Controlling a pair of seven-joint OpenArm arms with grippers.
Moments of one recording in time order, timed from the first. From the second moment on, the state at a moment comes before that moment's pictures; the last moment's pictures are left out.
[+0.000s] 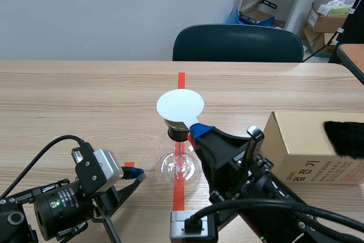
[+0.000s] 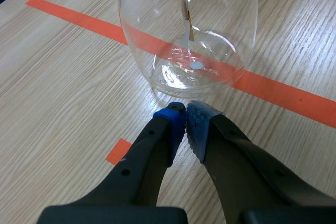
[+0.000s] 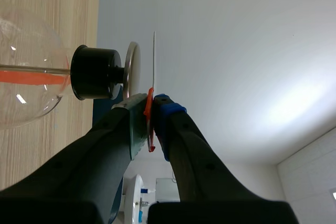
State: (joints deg) left arm 7.2 -26.7 30.1 67.4 10.1 -15.5 -30.4; right arm -27.7 10.0 -13.3 90.7 -91.2 -32.9 24.8
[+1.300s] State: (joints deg) left arm 7.2 -26.7 30.1 67.4 10.1 -15.5 -30.4; right arm -27.7 10.0 -13.3 90.7 -91.2 -32.9 23.9
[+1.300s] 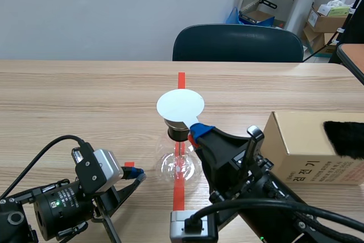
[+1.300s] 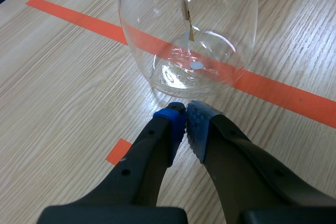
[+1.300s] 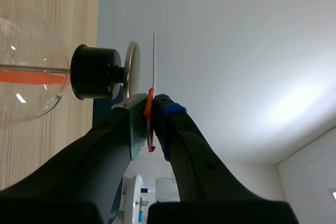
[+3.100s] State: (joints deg) left arm 7.2 -26.7 30.1 67.4 10.1 -15.5 -30.4; right arm -27.7 10.0 -13.3 90.7 -91.2 -32.9 22.6
